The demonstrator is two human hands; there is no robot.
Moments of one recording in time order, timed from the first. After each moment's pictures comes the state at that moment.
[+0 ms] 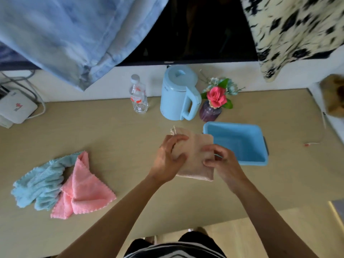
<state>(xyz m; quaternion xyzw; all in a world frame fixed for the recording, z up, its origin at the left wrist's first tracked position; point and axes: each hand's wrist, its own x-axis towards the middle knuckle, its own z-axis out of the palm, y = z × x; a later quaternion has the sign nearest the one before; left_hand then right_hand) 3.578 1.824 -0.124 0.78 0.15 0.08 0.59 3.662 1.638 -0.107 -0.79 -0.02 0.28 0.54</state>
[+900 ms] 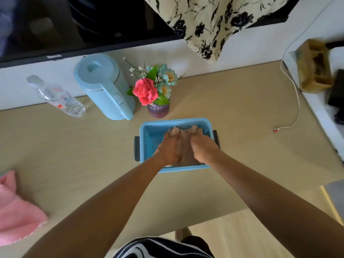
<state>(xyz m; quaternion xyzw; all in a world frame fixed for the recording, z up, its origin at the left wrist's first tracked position) 3.778 1.658 -0.209 0.90 0.14 -0.27 0.33 3.842 1.527 -0.189 -0.92 -0.25 0.30 -0.04</state>
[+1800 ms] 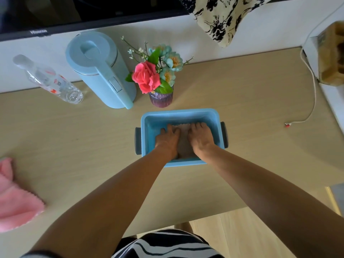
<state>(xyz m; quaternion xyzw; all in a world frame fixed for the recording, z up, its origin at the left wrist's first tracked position) 3.788 1.654 -0.237 0.94 0.10 -0.32 0.06 3.847 1.545 -0.236 -0.84 -0.39 0.20 -0.32</state>
